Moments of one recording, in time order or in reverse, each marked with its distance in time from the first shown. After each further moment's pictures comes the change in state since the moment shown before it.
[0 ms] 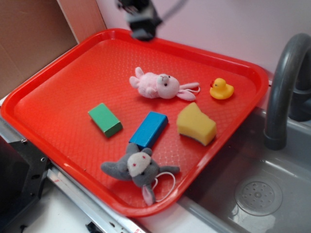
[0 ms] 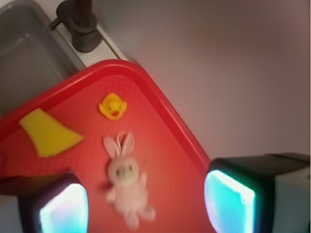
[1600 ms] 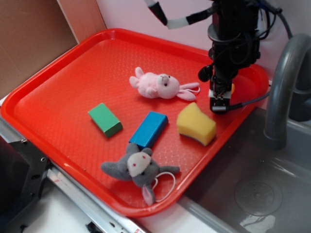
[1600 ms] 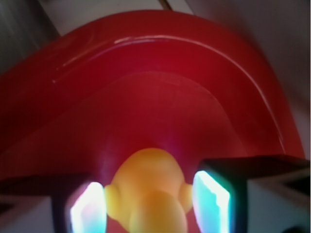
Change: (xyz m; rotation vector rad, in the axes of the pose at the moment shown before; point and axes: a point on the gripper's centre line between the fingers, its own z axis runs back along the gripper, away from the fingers) arm 0.036 -0.020 -0.135 -0.168 0.176 -0.003
